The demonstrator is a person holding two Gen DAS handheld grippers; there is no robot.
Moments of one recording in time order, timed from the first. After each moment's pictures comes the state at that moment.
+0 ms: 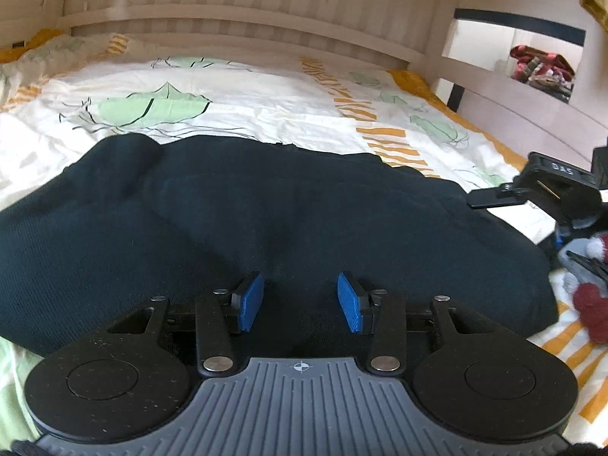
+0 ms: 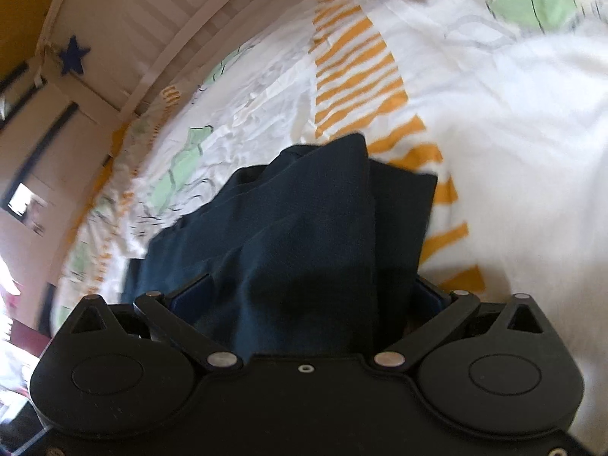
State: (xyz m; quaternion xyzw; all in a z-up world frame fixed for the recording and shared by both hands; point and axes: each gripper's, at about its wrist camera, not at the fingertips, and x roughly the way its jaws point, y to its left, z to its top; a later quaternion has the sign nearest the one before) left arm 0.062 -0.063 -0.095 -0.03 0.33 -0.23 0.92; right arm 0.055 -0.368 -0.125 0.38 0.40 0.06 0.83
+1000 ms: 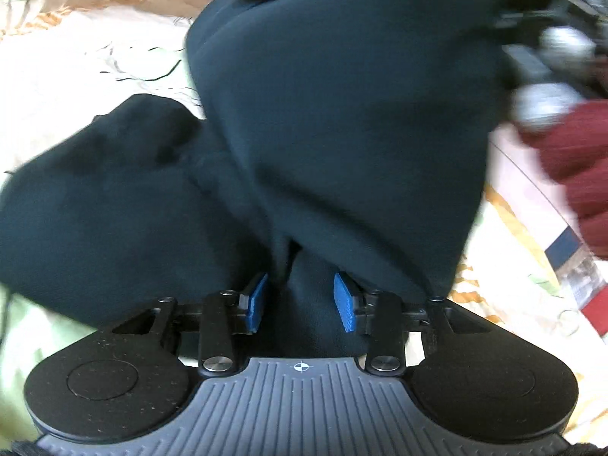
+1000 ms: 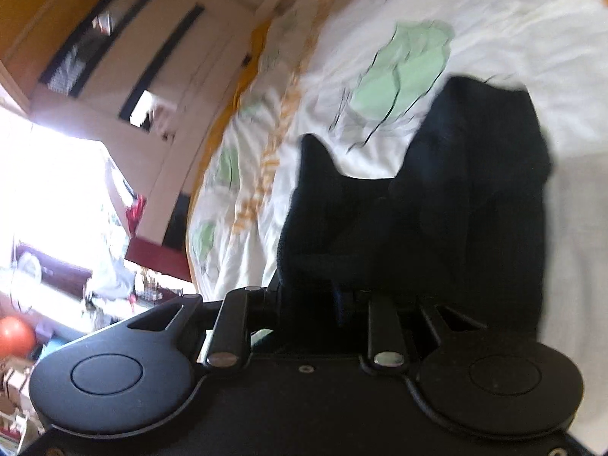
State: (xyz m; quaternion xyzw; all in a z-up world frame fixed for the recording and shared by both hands) left arm 0.068 0.001 -0.083 -0.14 0.38 -0.25 0.88; right arm 0.180 -0.137 -0.036 0.35 0.47 0.30 0.75
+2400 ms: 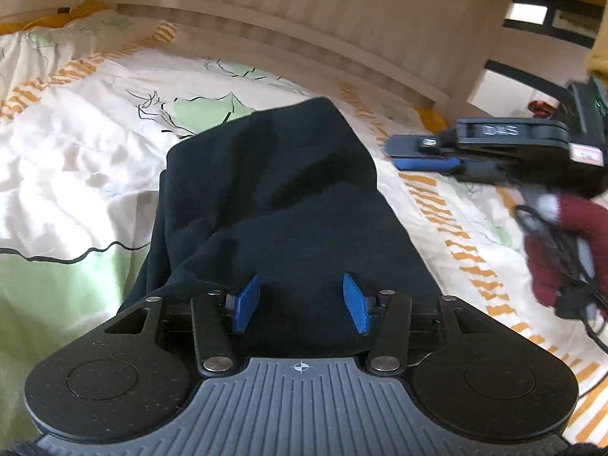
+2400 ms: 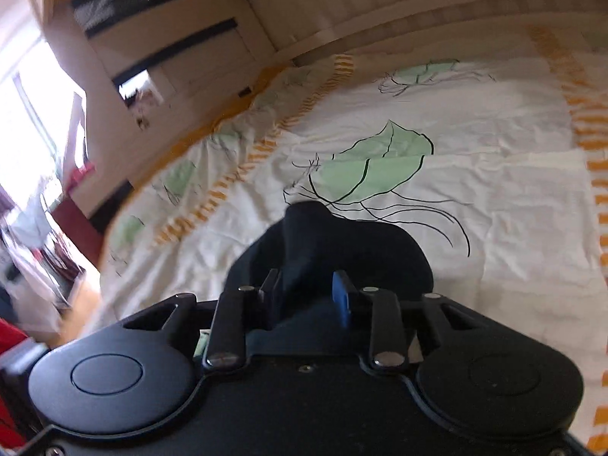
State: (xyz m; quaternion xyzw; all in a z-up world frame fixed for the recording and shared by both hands) left arm 0.069 0.062 -0.053 -0.10 0.34 -0.21 0.91; right arm 0.140 -0.153 -0.013 0.13 0.33 0.25 0.90
